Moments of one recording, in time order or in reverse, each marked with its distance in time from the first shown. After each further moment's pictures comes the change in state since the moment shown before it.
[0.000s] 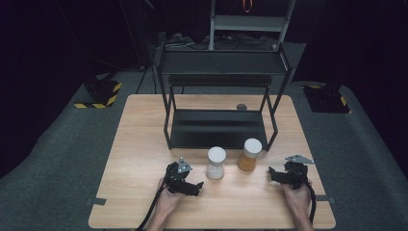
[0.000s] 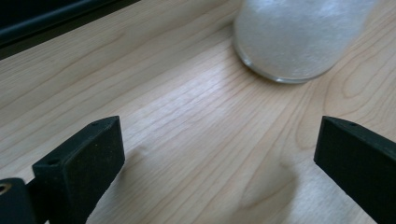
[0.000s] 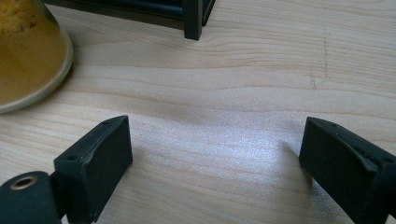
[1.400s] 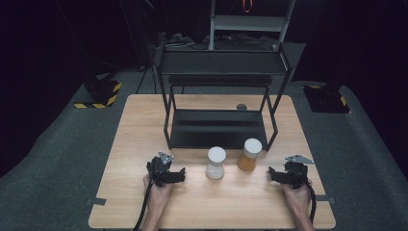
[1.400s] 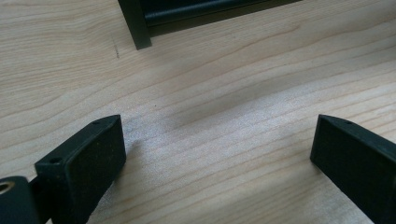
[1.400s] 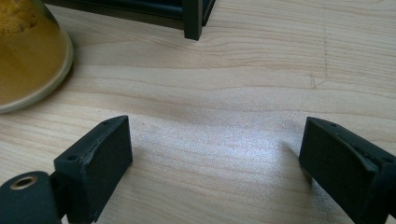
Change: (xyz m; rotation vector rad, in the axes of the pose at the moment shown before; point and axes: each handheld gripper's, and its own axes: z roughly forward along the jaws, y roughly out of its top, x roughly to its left) left arm 0.010 -0.013 -0.004 -0.014 0.307 -0.209; right arm 0.000 0.000 0.000 0.000 0.000 0.000
